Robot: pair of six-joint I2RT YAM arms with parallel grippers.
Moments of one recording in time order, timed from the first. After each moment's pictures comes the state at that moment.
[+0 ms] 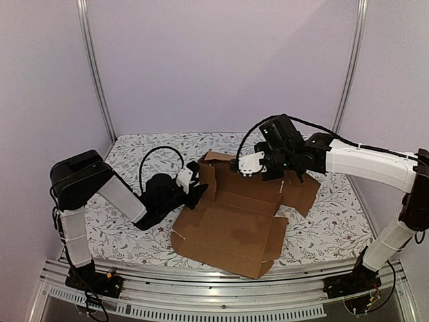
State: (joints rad) left arm -0.76 1.97 0.68 1.08 -0.07 0.06; right arm 0.86 1.59 1.32 -0.47 0.30 -1.13
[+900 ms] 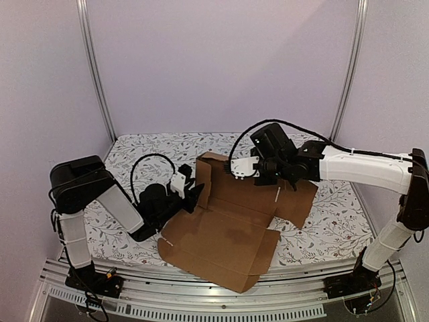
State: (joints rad) left arm -0.84 1.95 0.55 1.33 -0.24 0.03; right arm 0.92 1.62 1.30 -0.43 0.41 -0.96
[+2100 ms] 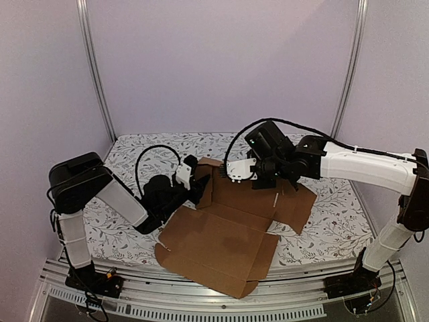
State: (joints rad) left arm -0.84 1.95 0.66 1.29 -0.23 0.06; right arm 0.98 1.62 1.37 -0.57 0.40 -0.90
